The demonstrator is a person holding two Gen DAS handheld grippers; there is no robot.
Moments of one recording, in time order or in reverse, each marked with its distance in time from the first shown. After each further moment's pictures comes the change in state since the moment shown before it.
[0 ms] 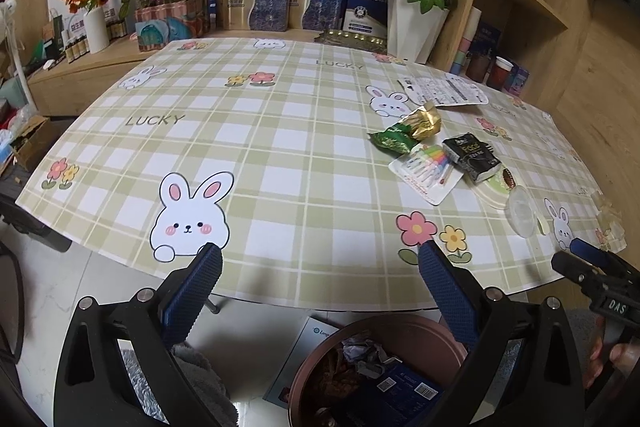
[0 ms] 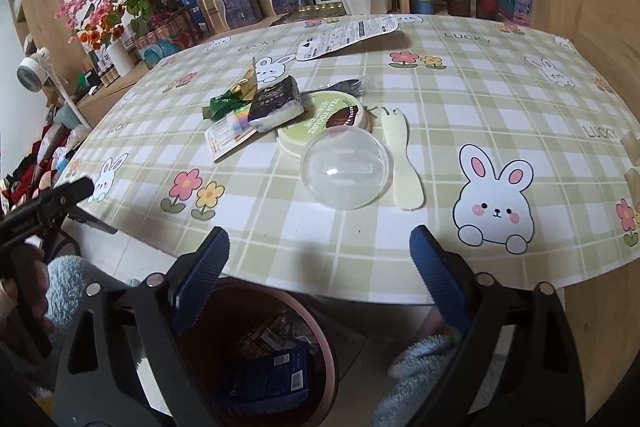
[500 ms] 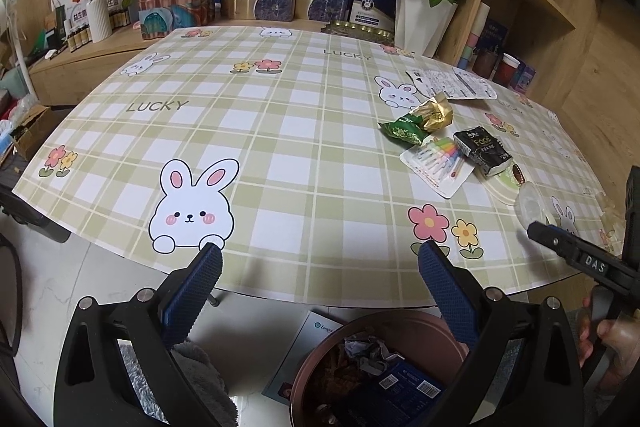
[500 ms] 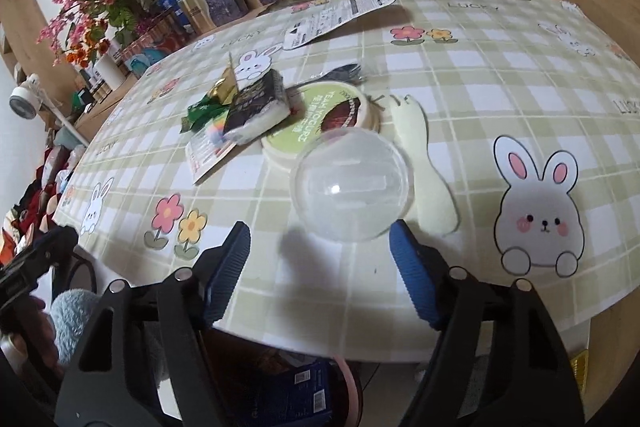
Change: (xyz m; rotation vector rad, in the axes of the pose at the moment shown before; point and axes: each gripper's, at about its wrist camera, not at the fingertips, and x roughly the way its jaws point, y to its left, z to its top) left arm 0.010 0.006 -0.004 -0.016 0.027 0.003; right arm 0.048 -0.008 0.018 0.095 0.045 0.025
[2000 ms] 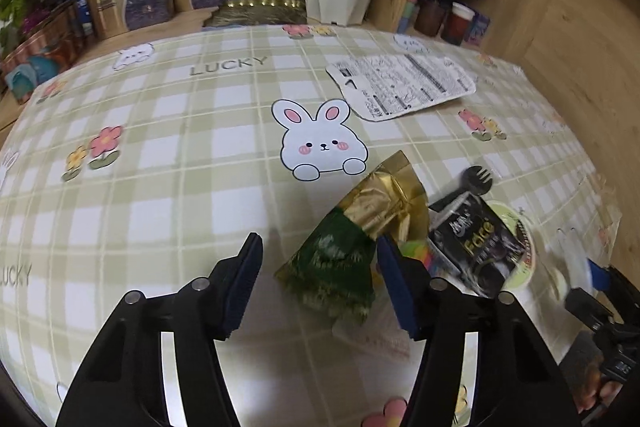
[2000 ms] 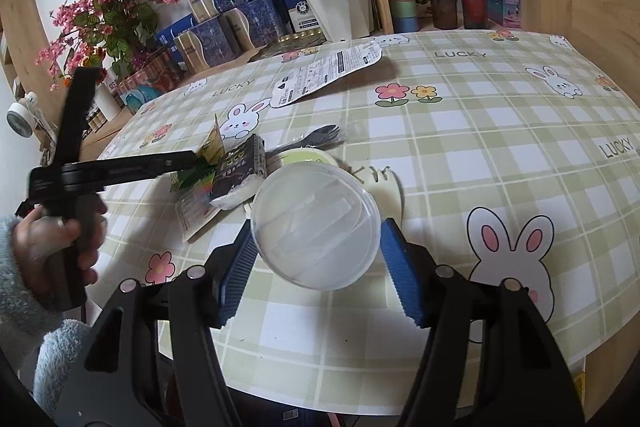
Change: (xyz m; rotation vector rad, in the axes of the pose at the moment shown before) left arm 0.154 -0.079 0.126 0.252 0.150 -0.201; right arm -0.013 -0.011 0.025 -0.005 -0.147 -0.020
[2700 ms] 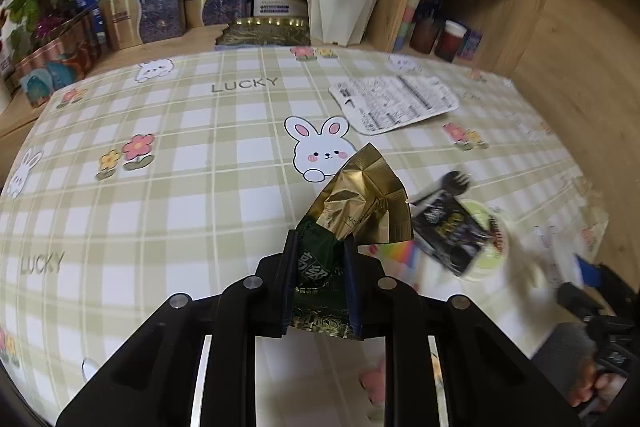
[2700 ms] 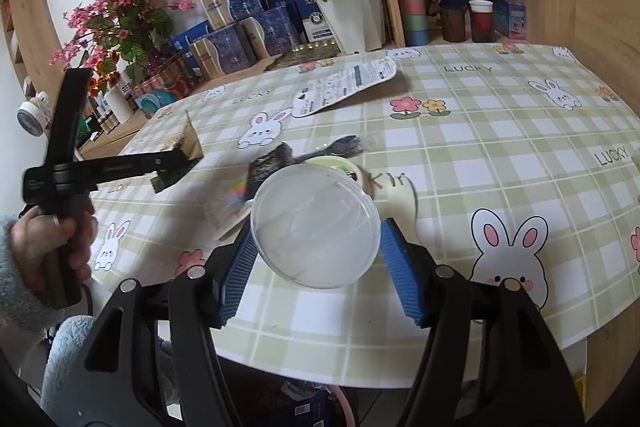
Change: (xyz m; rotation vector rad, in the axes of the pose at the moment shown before) left arm -0.063 0.007 -0.014 -0.024 -0.065 -0.015; right arm -0.030 0.018 -0.002 -0.023 -0.031 0.034
